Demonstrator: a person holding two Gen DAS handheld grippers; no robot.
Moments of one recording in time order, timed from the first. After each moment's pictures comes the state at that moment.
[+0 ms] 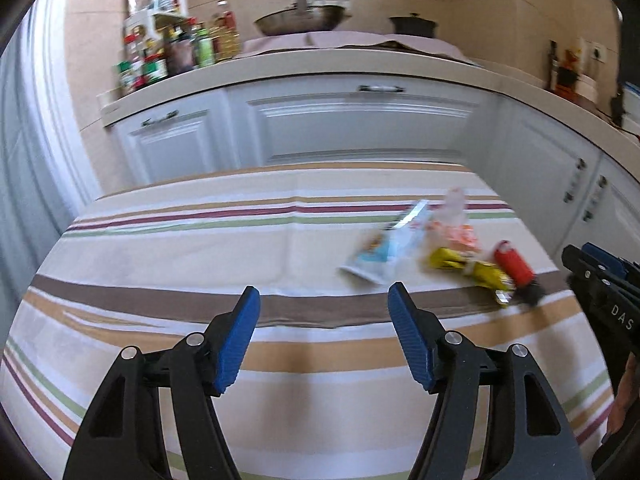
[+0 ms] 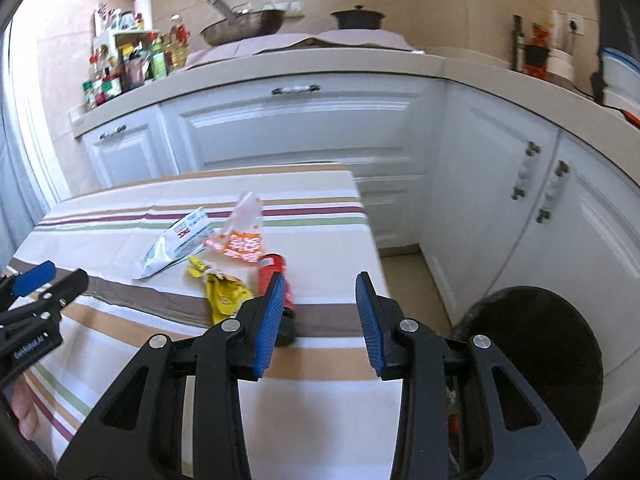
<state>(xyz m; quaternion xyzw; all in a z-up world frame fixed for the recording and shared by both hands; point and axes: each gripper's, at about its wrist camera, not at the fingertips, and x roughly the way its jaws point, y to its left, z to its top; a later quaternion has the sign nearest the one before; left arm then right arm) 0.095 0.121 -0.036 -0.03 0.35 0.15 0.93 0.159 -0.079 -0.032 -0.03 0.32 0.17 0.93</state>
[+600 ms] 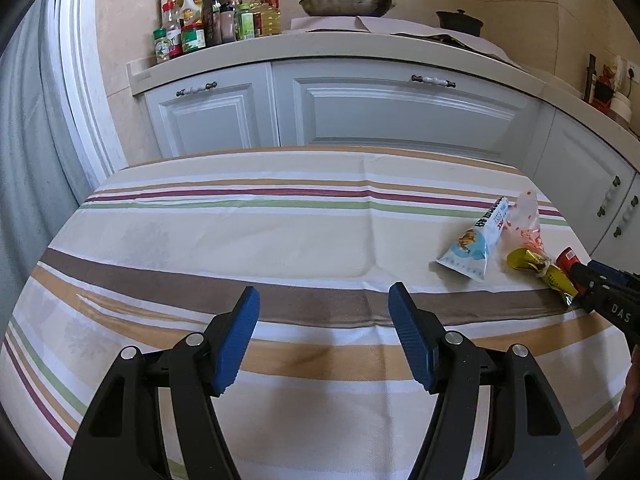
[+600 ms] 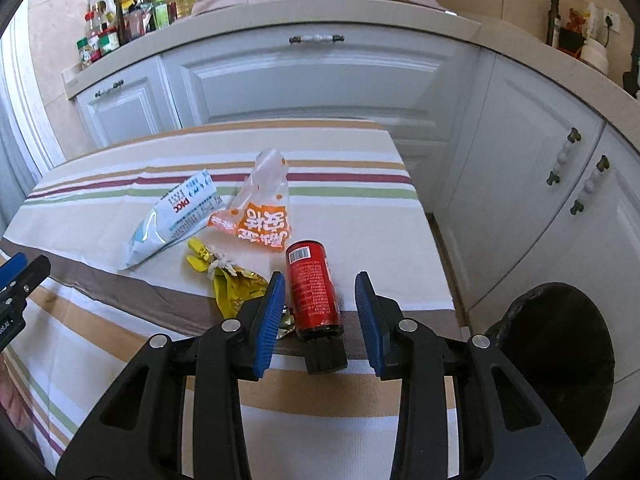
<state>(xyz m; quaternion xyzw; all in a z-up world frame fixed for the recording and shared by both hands) 0.091 0.177 -0.051 -0.06 0.36 0.19 0.91 0.194 -0.033 -0.059 -0.07 0.40 0.17 0.90</state>
